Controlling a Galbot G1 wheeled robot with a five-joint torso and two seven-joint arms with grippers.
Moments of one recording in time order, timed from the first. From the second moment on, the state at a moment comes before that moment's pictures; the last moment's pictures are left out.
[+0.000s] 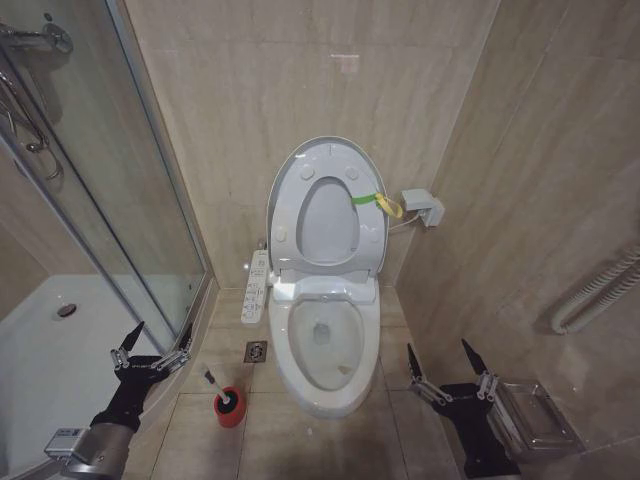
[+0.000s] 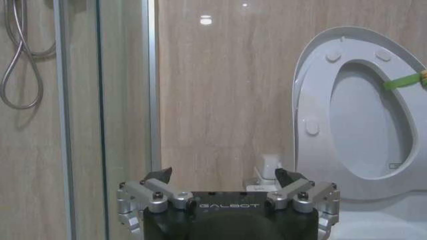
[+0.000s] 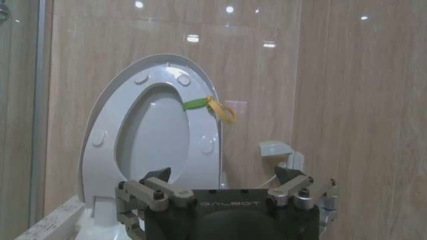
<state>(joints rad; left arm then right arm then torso) 1.67 -1.25 -0.80 -2.17 -0.41 -0.08 0.09 -1.95 1.51 0.63 2.35 0.06 0.29 -0.02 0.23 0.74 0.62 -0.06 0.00</state>
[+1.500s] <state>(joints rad) 1.67 -1.25 -0.80 -2.17 -0.41 -0.08 0.09 -2.01 1.55 0.62 2.38 0.06 0.30 0.02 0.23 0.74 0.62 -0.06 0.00</state>
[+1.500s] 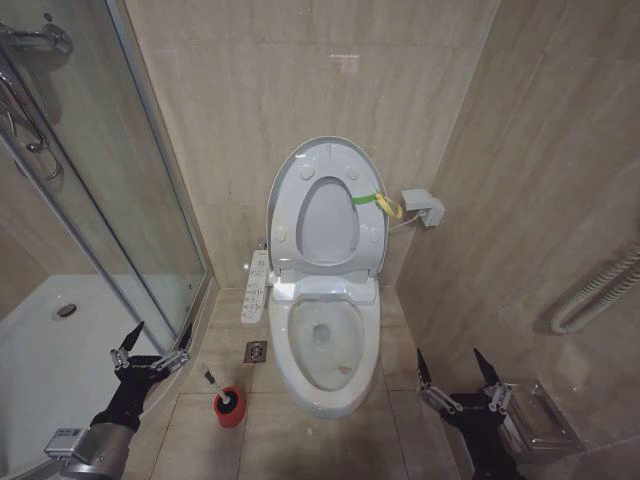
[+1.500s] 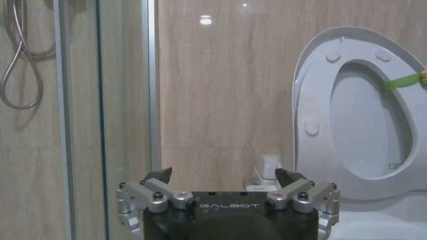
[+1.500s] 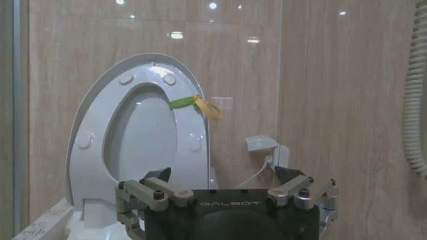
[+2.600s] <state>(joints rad) 1.67 -1.25 -0.80 -2.17 -0.41 -0.08 0.09 -2.00 1.55 0.62 2.38 0.06 0.29 0.01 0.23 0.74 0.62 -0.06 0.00</state>
